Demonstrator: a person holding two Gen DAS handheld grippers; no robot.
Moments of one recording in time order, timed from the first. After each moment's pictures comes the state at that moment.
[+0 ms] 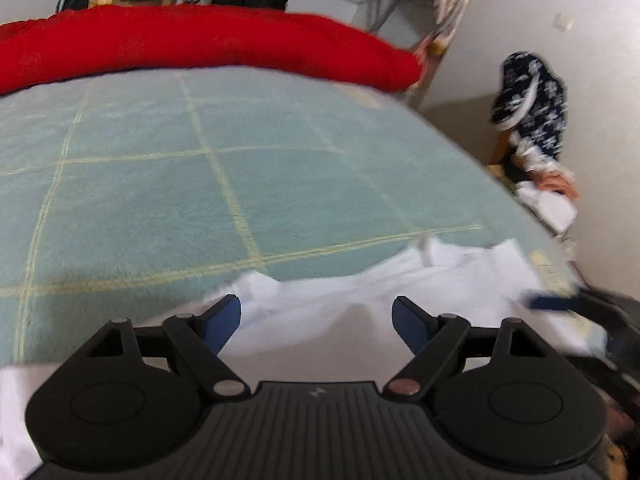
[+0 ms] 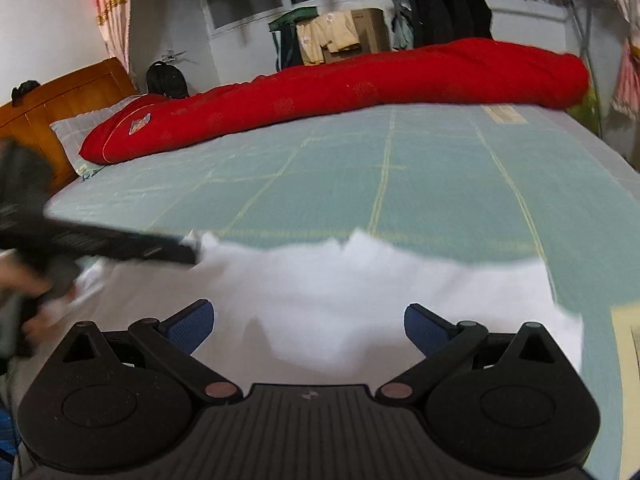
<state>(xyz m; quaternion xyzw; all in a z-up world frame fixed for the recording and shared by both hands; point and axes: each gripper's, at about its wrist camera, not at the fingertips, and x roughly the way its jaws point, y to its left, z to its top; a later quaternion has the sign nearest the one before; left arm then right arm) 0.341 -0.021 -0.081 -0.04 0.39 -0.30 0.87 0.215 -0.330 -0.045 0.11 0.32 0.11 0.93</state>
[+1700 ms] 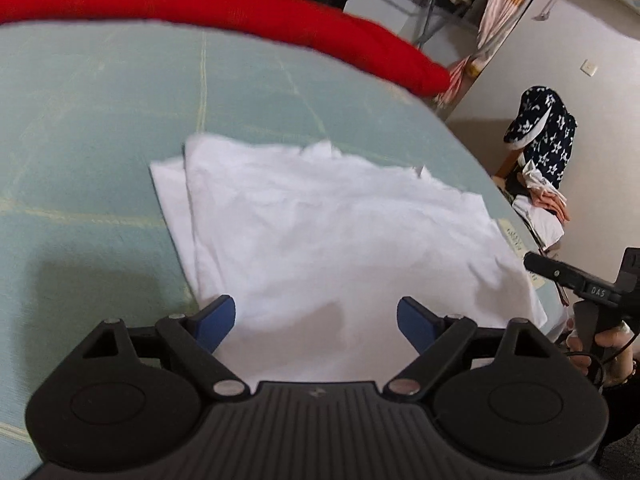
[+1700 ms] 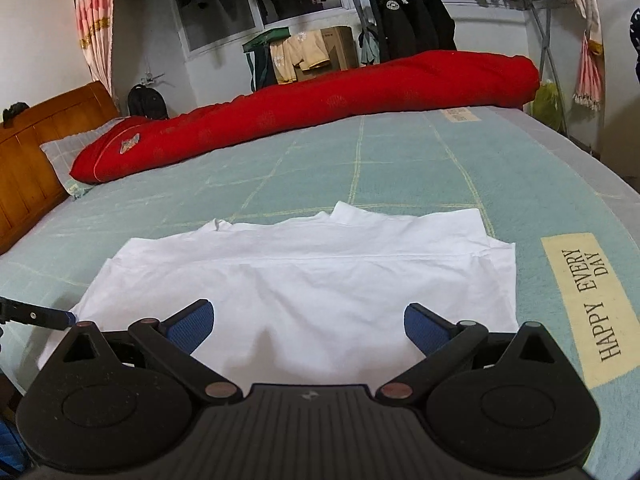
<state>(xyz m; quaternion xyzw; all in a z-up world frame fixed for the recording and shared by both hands) 0.184 0.116 -0.058 -0.12 0.42 -0.25 0.87 0.135 -0.329 -0.027 0.11 0.30 0.07 0.95</state>
